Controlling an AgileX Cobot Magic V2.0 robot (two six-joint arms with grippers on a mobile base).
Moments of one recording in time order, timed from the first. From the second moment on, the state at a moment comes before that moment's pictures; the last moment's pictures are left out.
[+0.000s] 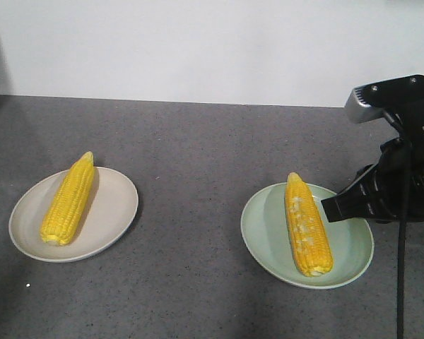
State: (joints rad) left arm -0.14 0.35 -0.39 0.03 0.42 -0.05; right arm 0.38 1.16 -1.11 0.09 1.01 -0.02
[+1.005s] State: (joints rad) left arm -0.02 -0.01 0.02 0.00 0.04 -0.10; right arm 0.38 1.16 -1.11 0.09 1.01 -0.02
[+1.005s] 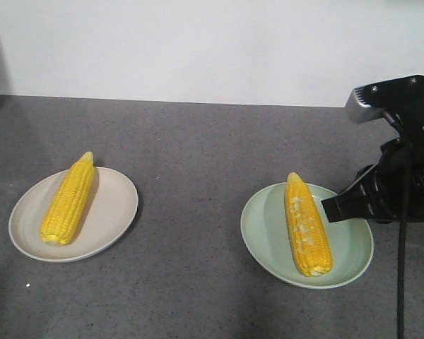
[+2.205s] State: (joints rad) left arm -0.02 -0.01 0.02 0.02 0.05 -0.11; right arm 0.38 1.16 -1.11 0.09 1.01 -0.02
